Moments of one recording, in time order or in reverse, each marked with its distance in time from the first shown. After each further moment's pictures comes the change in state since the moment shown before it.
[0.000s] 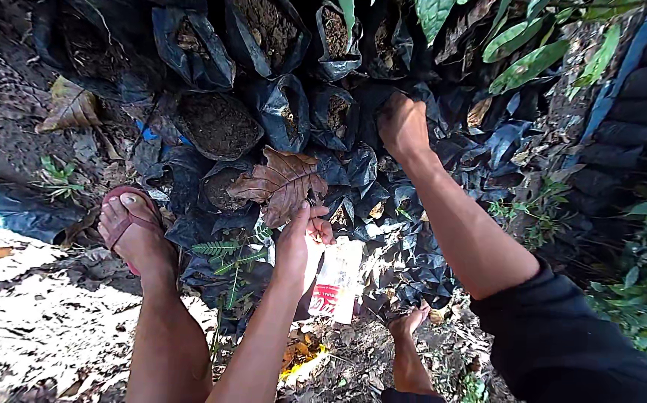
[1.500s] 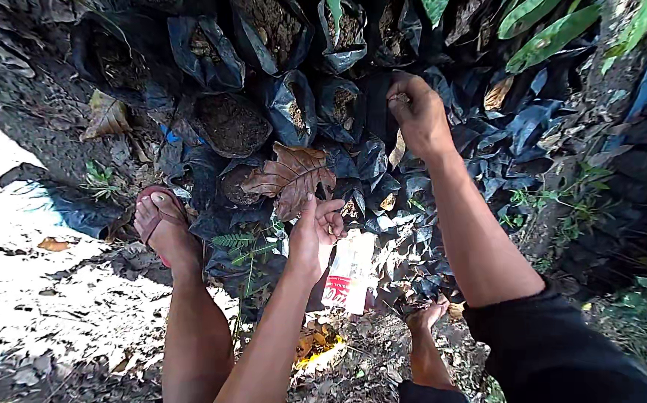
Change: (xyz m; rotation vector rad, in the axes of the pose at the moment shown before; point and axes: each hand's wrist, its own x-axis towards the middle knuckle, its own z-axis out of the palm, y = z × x) left_hand 0.001 0.001 0.002 0.067 -0.029 -0.037; right_hand -0.007 0.033 -0.004 0.521 -0.007 -0.283
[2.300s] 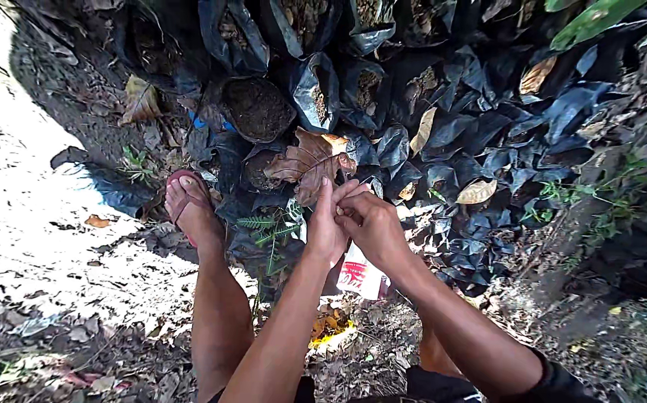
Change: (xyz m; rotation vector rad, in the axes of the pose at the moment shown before) left_hand -0.009 0.008 0.003 0.019 -0.084 0.016; right_hand -0.165 -0.101 0.096 0.064 -0.151 0.087
